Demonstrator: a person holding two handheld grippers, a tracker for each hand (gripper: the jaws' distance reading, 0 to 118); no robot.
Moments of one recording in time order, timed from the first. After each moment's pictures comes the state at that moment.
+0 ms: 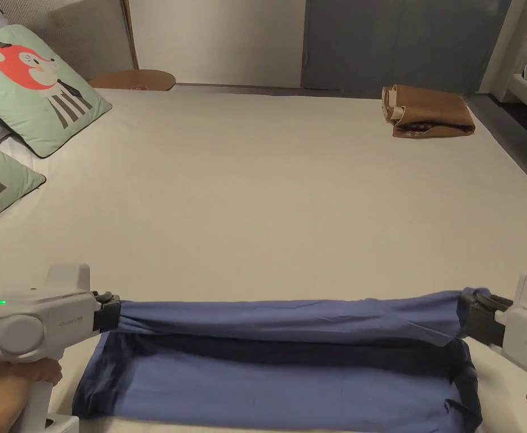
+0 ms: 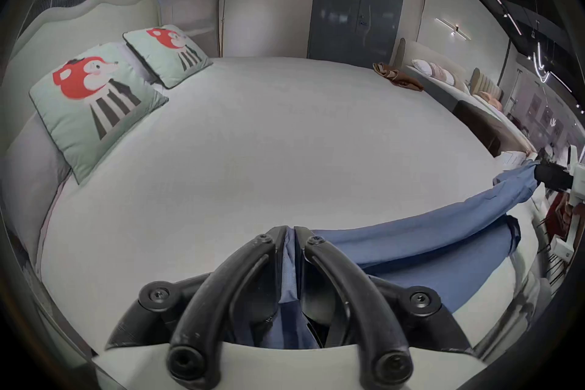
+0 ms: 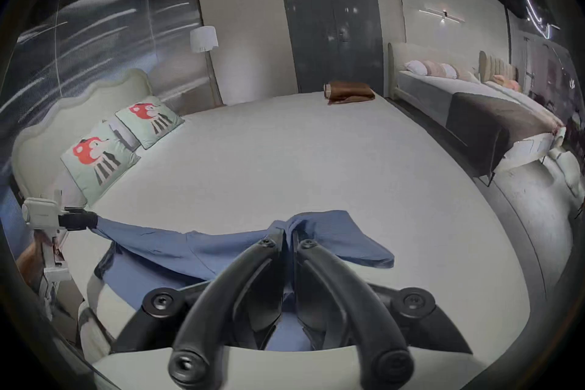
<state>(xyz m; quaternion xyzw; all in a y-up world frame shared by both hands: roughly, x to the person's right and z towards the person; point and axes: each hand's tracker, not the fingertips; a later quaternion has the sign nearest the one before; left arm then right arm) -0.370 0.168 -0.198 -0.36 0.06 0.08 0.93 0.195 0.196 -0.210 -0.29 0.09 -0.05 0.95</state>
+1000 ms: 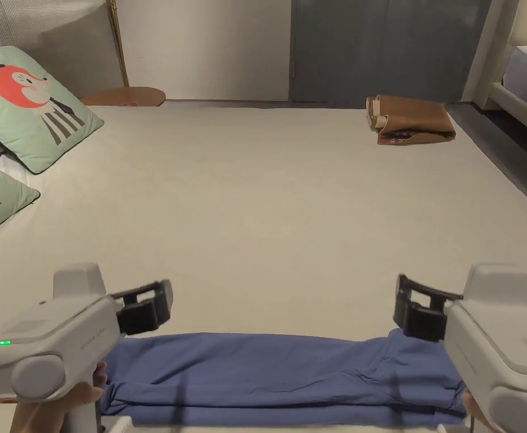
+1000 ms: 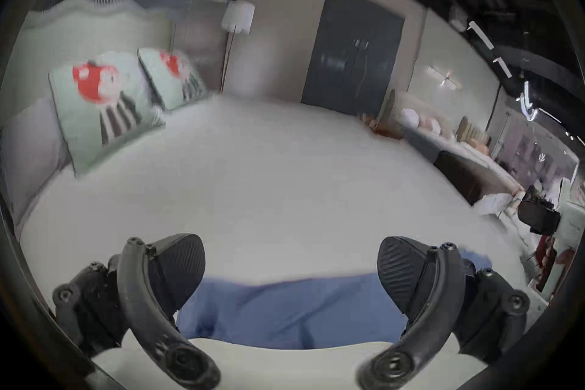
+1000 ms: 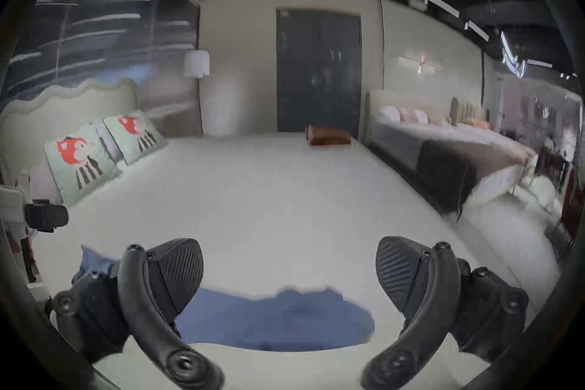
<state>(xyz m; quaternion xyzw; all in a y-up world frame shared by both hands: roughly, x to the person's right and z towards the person) -0.298 0.225 -0.159 -0.18 0.05 0.11 0.98 0.119 0.243 -0.162 -0.13 0.02 0.01 0.99</state>
